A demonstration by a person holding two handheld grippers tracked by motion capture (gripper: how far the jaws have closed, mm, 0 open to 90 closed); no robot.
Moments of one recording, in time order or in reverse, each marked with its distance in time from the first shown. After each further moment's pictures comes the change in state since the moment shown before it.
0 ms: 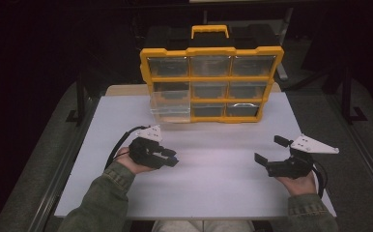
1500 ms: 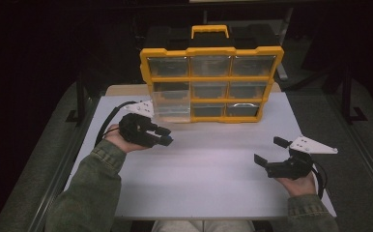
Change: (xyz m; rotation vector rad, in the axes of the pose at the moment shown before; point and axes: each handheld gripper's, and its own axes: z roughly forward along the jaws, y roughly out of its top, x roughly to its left) left arm 0.015 0.050 -0.051 -0.018 0.023 0.060; right arm 0.001 -0.002 0.001 0.018 0.002 0.002
